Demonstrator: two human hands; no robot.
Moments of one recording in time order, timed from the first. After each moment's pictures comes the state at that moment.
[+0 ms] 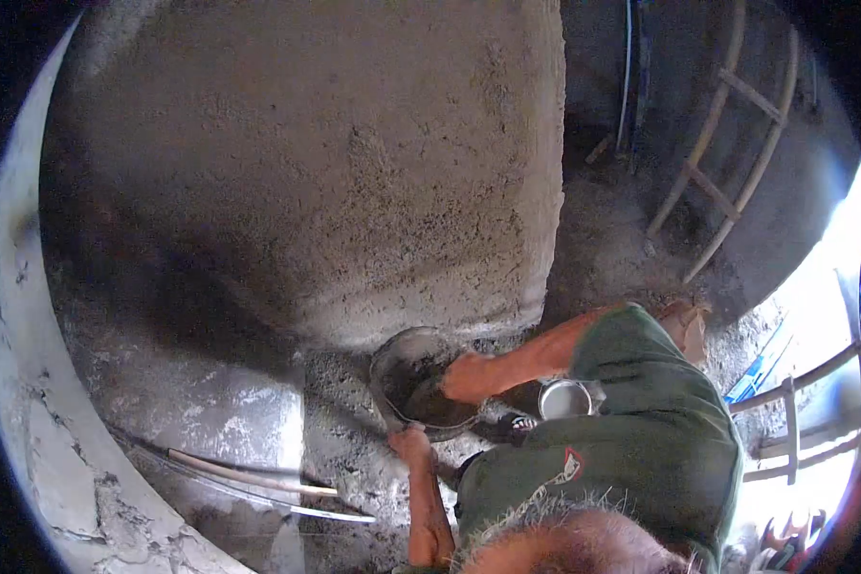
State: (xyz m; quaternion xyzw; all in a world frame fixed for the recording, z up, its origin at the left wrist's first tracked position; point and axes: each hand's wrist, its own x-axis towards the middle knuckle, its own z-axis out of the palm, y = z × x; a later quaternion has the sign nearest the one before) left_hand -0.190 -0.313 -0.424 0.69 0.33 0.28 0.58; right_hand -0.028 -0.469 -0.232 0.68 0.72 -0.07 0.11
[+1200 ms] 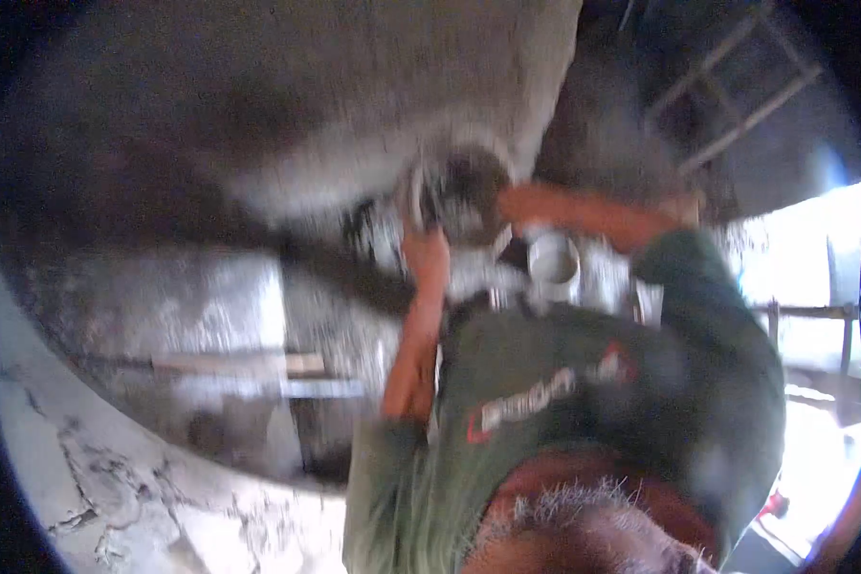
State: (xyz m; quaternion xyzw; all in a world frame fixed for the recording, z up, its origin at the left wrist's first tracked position) left_hand -0.126 -0.376 -0.237 0.78 0.32 0.07 0.53; right_hand 0.015 -0.544 -0.261 0.81 0.52 -0.24 0.07
